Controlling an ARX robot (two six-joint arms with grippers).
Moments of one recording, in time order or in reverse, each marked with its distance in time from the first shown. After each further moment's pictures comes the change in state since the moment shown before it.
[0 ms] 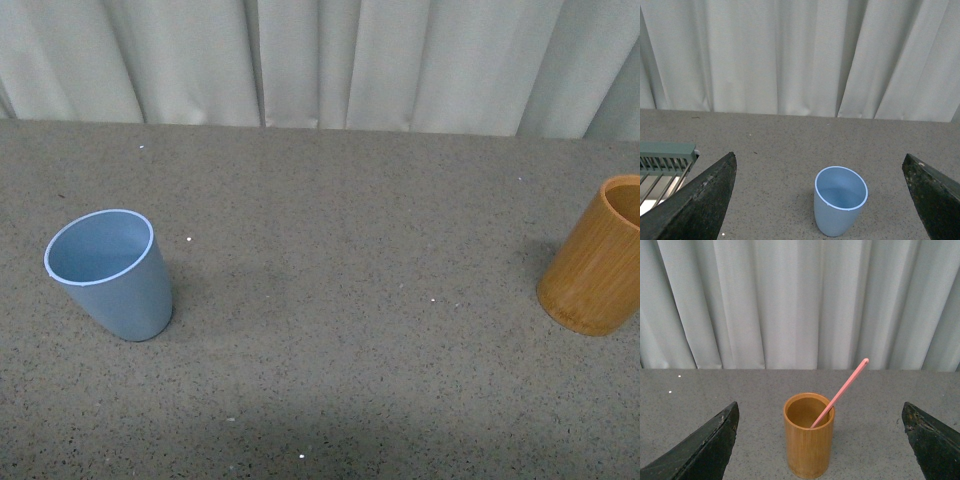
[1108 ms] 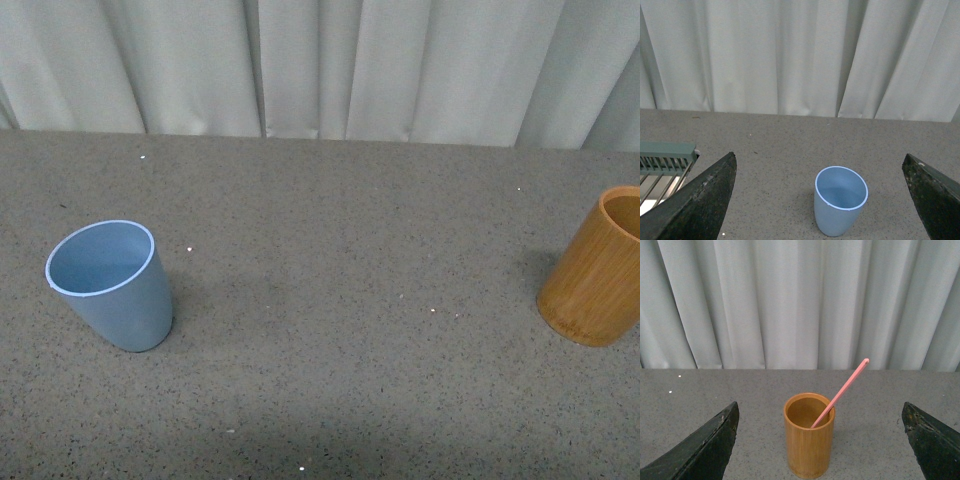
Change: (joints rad) left arm 0.000 0.000 0.000 0.000 0.000 0.000; right arm 0.000 0.000 0.000 0.000 0.000 0.000
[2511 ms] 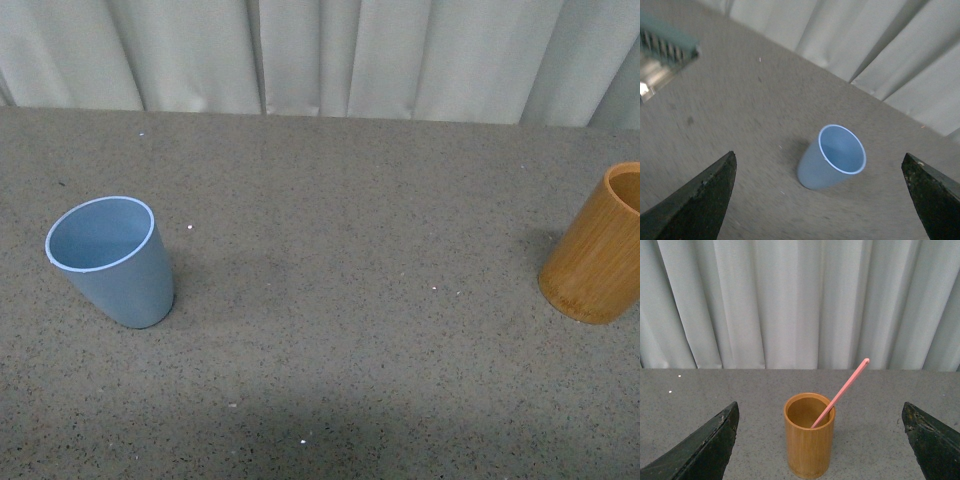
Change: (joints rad) left arm 0.006 0.116 0.036 -0.167 -0.093 -0.471; right arm 0.000 0.000 0.000 0.000 0.000 0.000
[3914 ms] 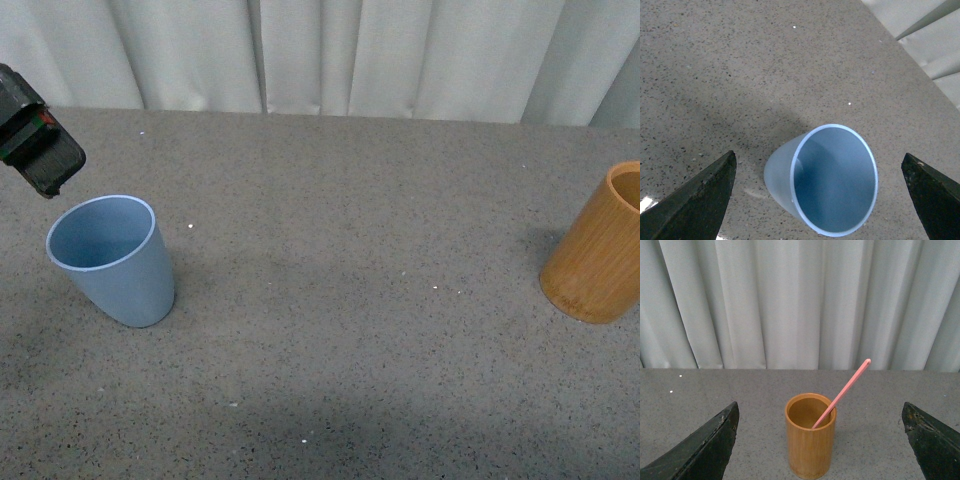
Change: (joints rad) left arm -0.233 1.358 0.378 0.594 -0.204 -0.314; right arm 0.000 0.000 0.000 0.000 0.000 0.000
